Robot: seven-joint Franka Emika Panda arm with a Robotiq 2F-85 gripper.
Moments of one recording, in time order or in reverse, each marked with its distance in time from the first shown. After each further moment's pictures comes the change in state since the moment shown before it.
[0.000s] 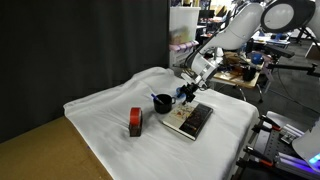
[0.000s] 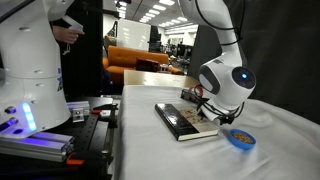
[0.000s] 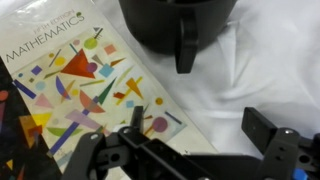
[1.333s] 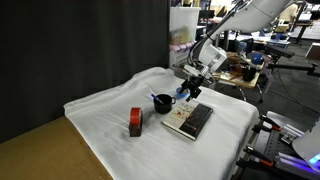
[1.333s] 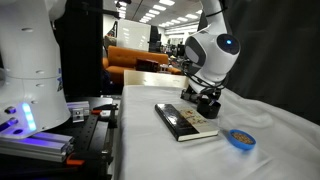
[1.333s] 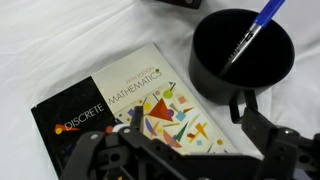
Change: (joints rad) arm 0.047 -0.318 0.040 -0.290 -0.020 -0.003 0.022
